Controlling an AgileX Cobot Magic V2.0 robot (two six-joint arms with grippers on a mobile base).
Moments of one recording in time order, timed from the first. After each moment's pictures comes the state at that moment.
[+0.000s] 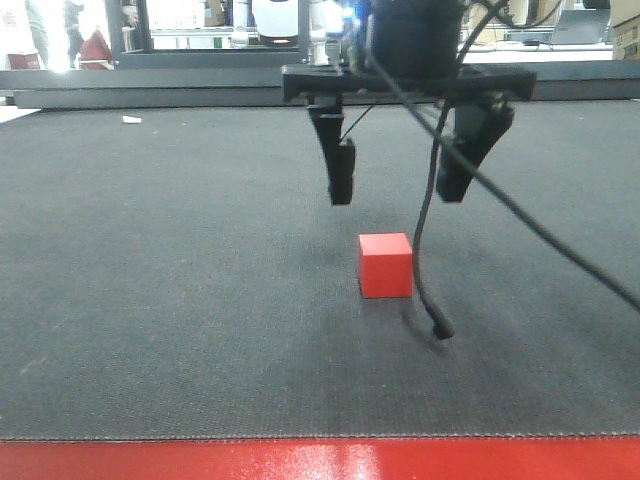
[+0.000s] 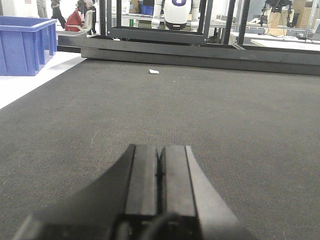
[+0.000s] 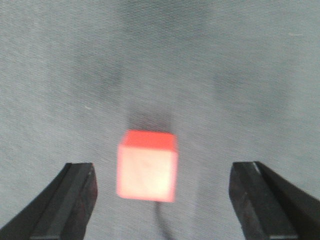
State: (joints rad) left arm -0.03 -0.01 0.03 0.00 0.01 -0.04; right arm 0.56 1.95 -1.69 0.00 1.22 0.55
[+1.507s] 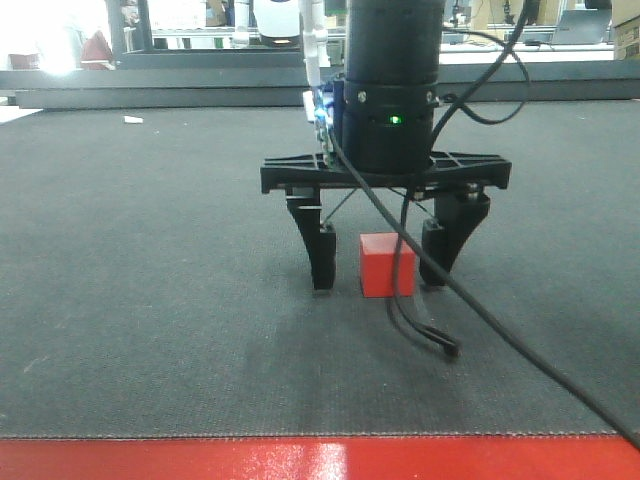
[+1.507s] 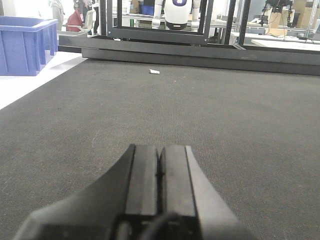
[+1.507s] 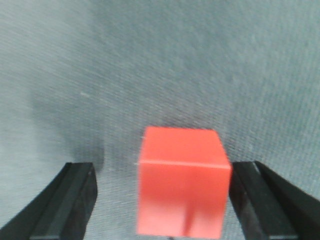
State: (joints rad) left arm -0.03 -0.01 0.03 0.00 0.01 -0.04; right arm 0.60 2.00 -1.57 0.02 1.11 0.61
